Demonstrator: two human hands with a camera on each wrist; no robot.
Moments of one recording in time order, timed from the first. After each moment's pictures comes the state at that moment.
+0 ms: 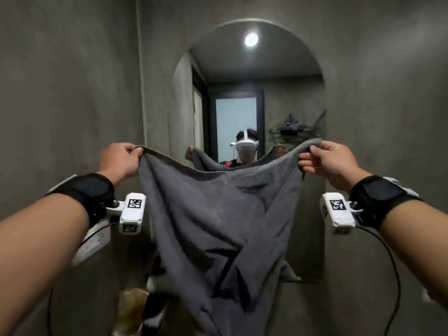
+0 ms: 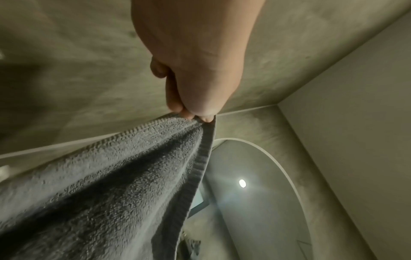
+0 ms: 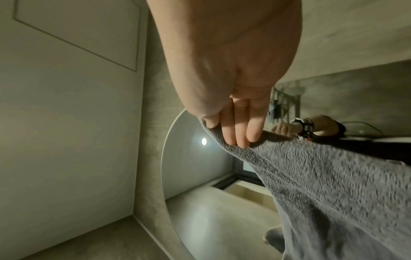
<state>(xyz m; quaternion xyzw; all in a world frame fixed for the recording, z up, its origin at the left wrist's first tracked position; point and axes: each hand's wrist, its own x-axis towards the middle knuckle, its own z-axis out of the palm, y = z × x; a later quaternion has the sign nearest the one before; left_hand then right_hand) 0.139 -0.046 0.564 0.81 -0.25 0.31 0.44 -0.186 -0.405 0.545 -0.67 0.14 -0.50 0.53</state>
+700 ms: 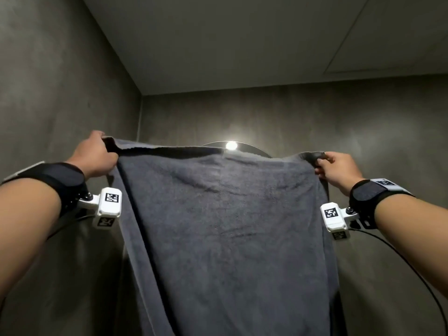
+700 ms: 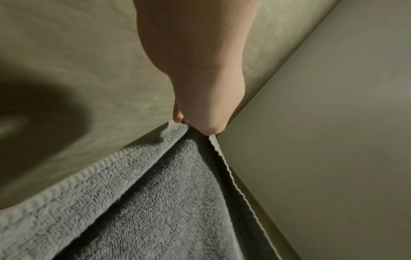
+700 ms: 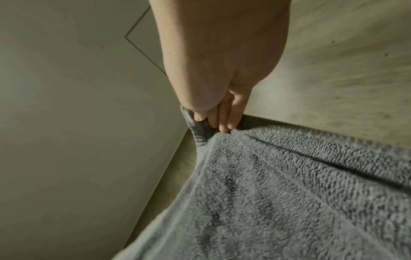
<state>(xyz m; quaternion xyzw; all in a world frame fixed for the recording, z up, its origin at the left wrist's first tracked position) 0.100 -0.004 0.826 0.74 -0.26 0.47 0.41 -0.264 -0.477 0.770 -0.66 0.11 -0.70 0.26</state>
